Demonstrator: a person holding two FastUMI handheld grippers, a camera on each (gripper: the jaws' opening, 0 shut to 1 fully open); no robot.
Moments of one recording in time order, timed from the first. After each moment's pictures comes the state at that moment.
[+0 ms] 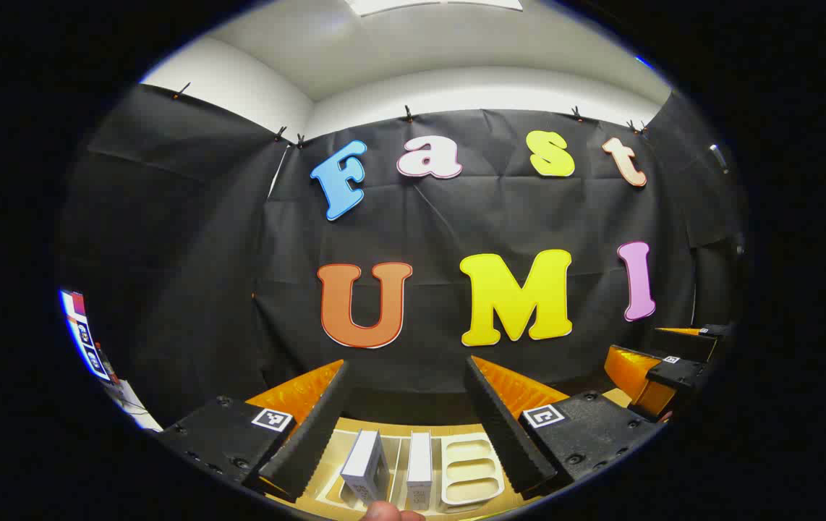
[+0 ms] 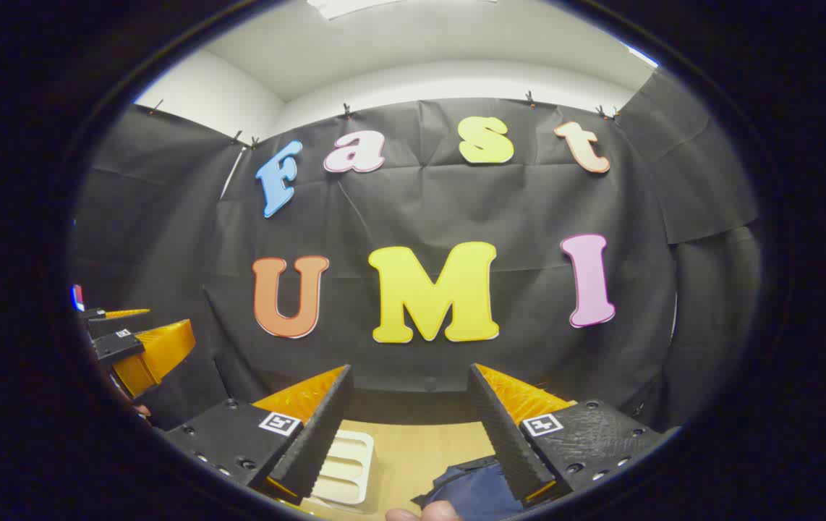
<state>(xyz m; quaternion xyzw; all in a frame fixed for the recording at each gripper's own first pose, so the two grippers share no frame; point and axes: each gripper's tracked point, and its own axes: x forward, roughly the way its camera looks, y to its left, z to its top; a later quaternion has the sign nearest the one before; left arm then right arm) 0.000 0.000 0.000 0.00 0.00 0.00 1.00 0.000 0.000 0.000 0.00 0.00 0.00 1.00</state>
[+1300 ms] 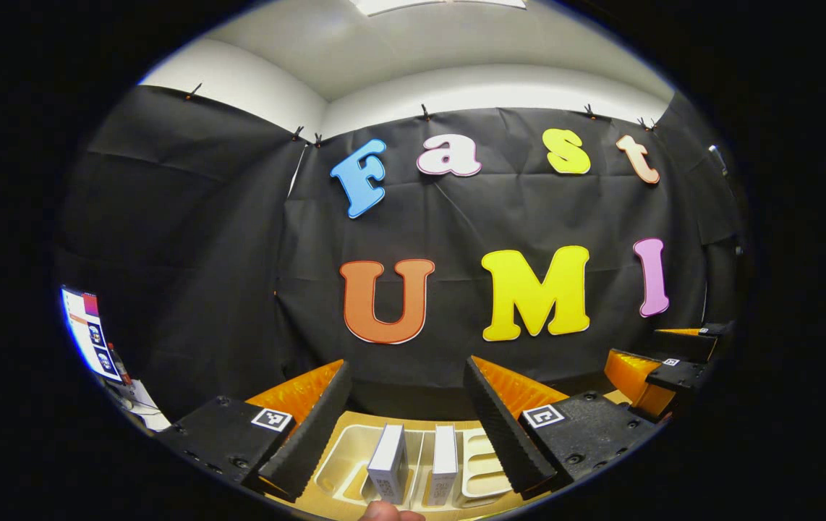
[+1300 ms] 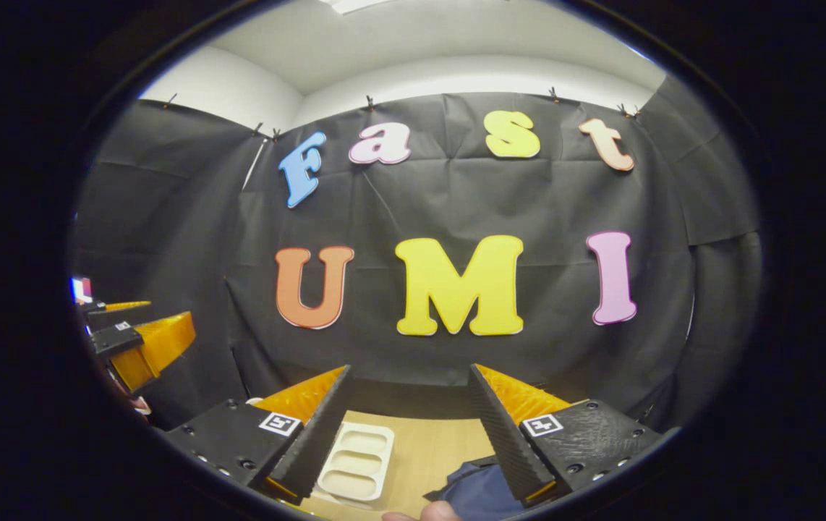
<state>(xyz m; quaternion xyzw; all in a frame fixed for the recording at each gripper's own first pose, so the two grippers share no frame) -0.020 0.029 0.000 0.01 0.01 0.04 1.00 -0.005 0.023 -0.015 -0.01 0.03 0.03 1.00</state>
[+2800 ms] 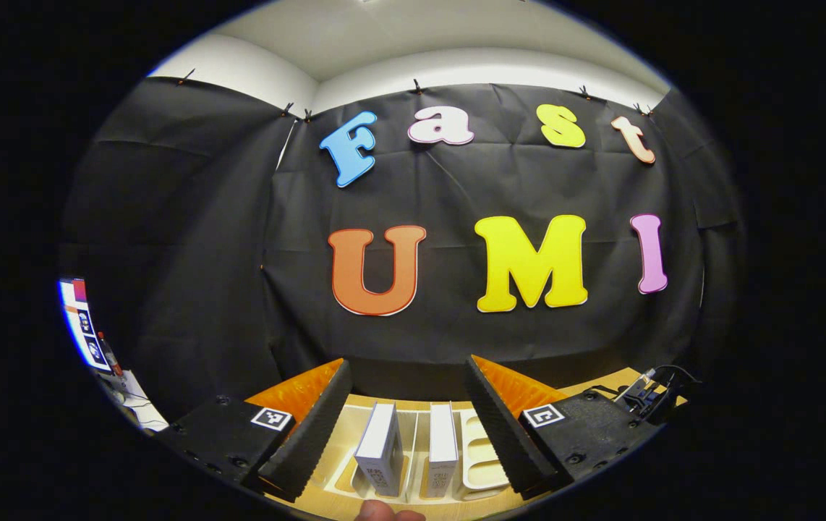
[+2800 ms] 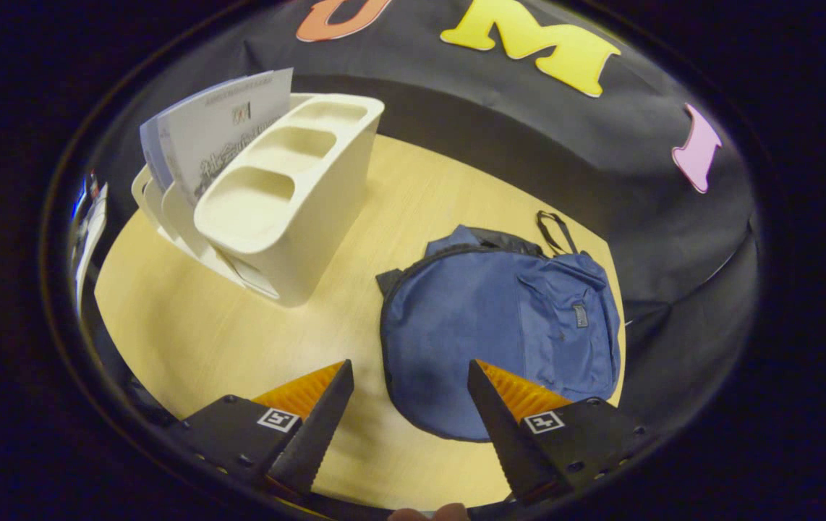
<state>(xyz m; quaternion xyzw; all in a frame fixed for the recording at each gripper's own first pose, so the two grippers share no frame) -0.007 0.027 -0.053 0.01 0.07 0.02 1.00 -0.067 -0.066 -0.343 -0.21 0.52 0.03 0.83</state>
